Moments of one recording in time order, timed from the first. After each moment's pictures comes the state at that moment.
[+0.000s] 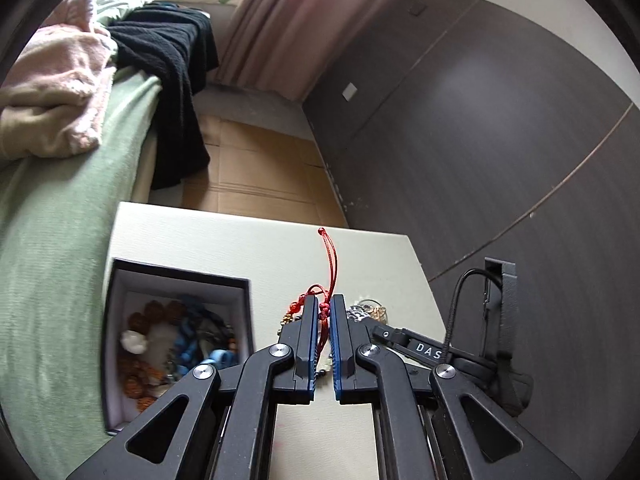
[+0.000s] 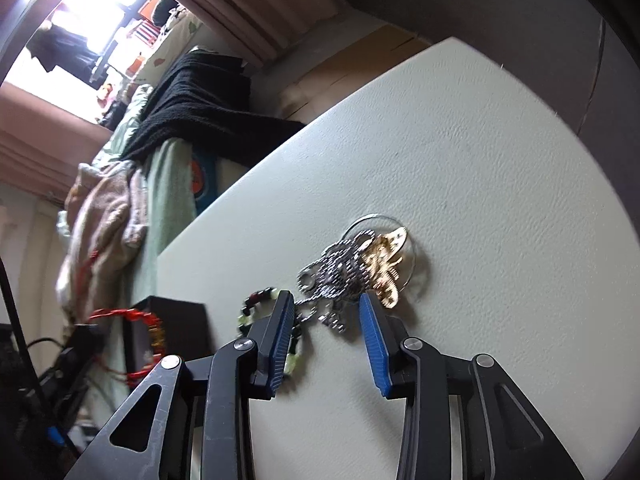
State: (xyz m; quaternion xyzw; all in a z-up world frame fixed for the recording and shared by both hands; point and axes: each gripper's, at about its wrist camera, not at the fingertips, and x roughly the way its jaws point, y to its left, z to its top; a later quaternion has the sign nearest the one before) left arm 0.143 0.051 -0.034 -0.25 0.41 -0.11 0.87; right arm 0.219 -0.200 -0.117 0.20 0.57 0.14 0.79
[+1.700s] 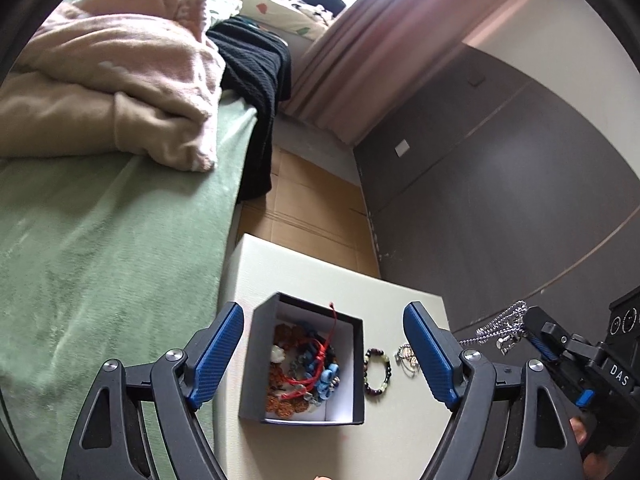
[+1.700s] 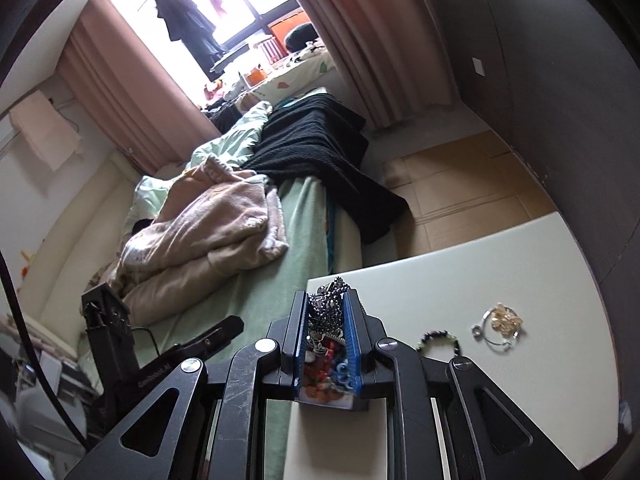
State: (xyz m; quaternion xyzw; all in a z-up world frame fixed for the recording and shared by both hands) left arm 0.091 0.165 -0.012 -0.33 0.37 -0.02 0.87; right arm 0.145 -0.125 0.065 0.13 0.43 0.28 0.85
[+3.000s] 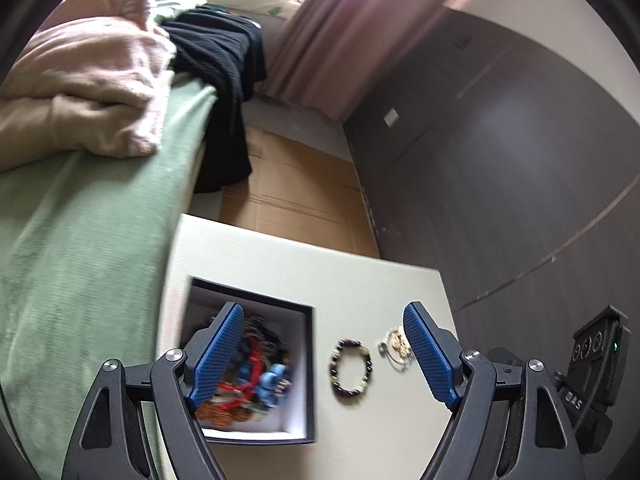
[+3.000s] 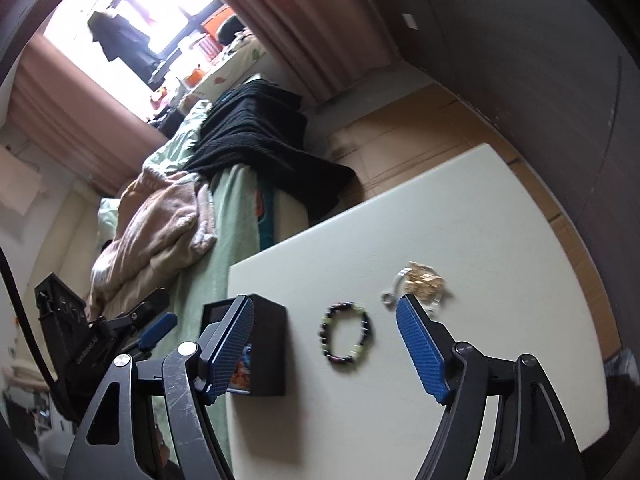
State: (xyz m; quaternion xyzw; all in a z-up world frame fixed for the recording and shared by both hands) left arm 0.135 0.082 -0.024 -0.27 0.41 -0.04 0.87; right arm 0.174 -0.222 -0.011 0.19 0.49 0.20 0.83
